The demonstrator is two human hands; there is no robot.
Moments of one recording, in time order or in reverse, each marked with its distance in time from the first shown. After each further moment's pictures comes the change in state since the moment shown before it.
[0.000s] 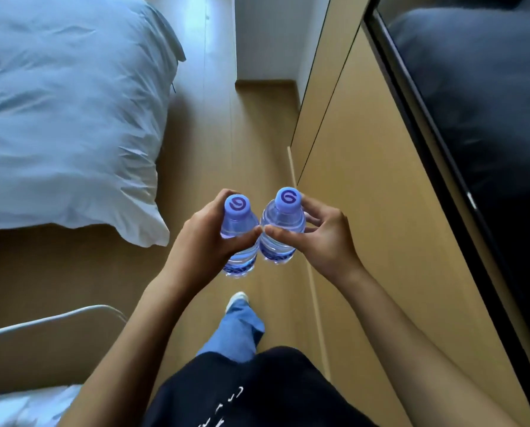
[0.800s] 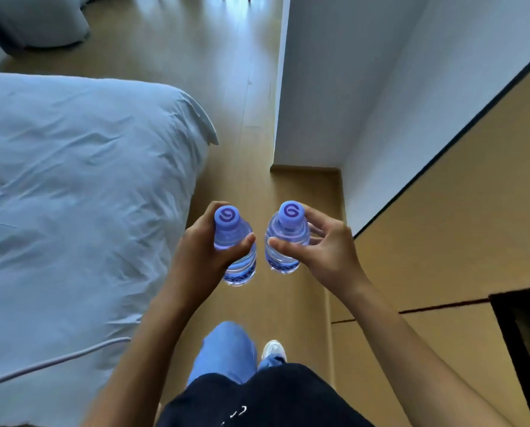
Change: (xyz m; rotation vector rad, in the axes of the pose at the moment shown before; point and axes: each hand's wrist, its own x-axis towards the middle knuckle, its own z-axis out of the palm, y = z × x) left_hand 0.628 -0.164 -0.113 -0.034 0.251 -0.124; right_hand 0.680 -0.105 0.028 -0.048 -0.160 -0.136
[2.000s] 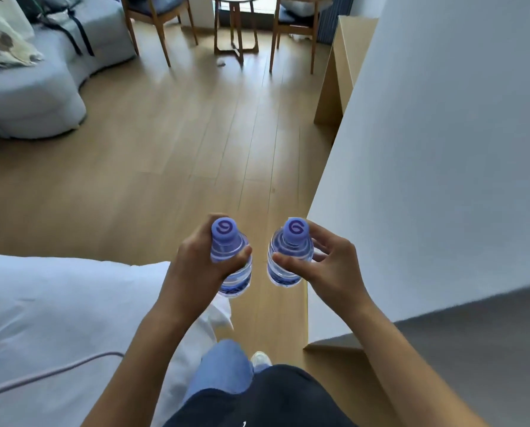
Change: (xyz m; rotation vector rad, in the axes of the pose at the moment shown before) left_hand 0.964 -0.213 -0.086 0.078 0.049 -0.003; right_hand 0.989 -0.051 0.064 0.018 -0.003 -0.095
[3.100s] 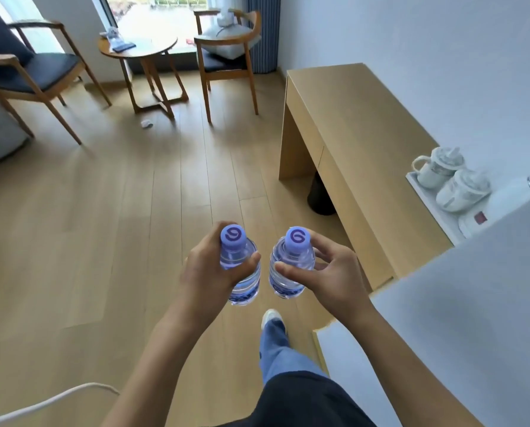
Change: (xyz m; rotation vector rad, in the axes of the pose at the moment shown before) left_hand 0.724 -0.105 0.110 -0.074 -0.240 0.128; right_hand 0.672 0.083 -0.058 0.012 0.288 0.106
